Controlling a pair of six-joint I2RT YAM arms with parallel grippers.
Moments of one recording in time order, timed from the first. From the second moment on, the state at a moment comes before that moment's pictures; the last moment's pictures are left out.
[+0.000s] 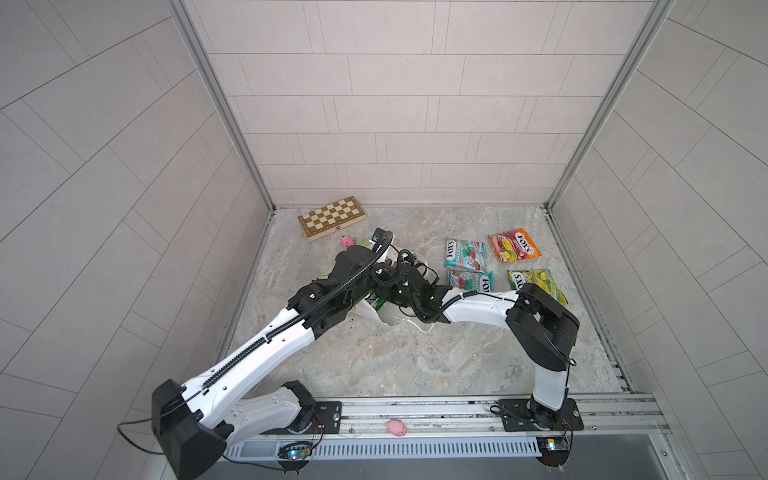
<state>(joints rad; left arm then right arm) -0.72 1.10 1.03 -0.40 -0.16 -0.09 0.86 1.91 1.17 0.17 0.05 1.11</state>
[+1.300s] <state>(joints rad) -0.72 1.12 1.03 -0.42 -0.26 -0.07 0.83 1.72 1.03 0.13 -0.06 0.84</state>
